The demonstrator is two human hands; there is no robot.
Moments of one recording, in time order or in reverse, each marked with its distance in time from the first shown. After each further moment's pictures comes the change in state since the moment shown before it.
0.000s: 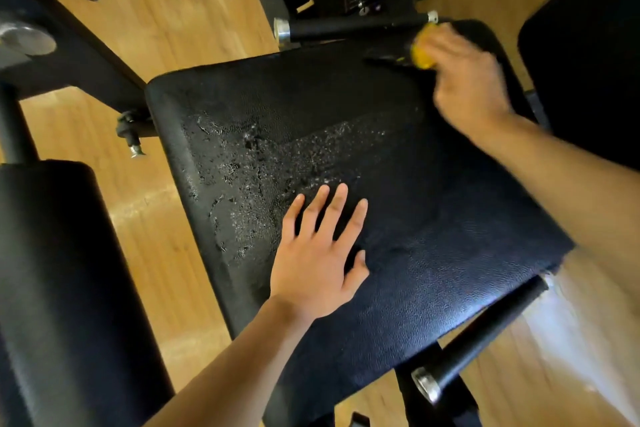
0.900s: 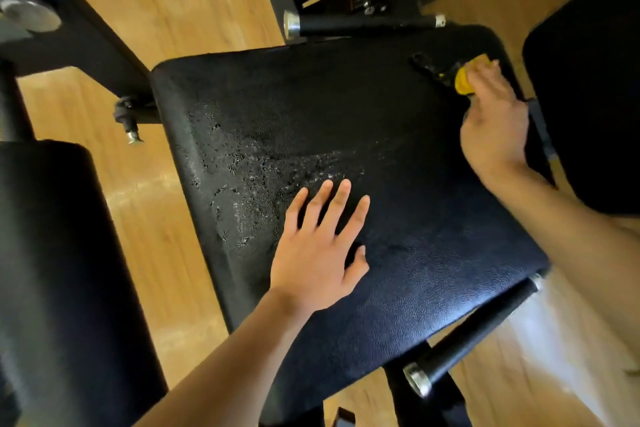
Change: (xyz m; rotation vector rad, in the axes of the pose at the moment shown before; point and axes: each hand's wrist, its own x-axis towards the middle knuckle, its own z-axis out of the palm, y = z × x) left_hand 0.000 0.000 0.001 0.009 0.002 -0.005; right_hand -0.054 -0.005 -0.005 0.022 0.101 0.289
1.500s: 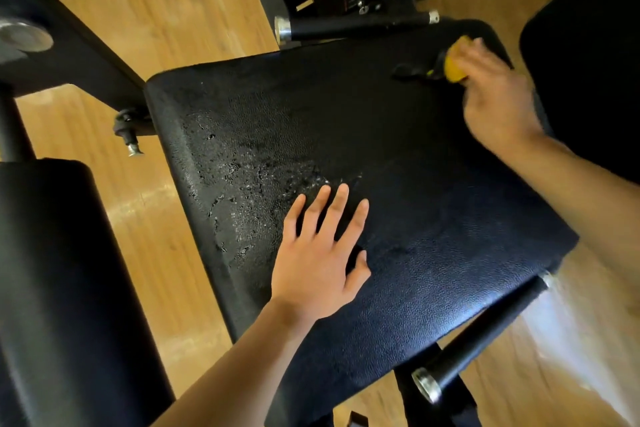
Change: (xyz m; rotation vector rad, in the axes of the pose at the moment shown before) left_hand -0.001 -0.001 0.002 -0.013 0.025 0.003; right_hand 0.029 0.013 -0.007 0.015 -0.119 -0.178
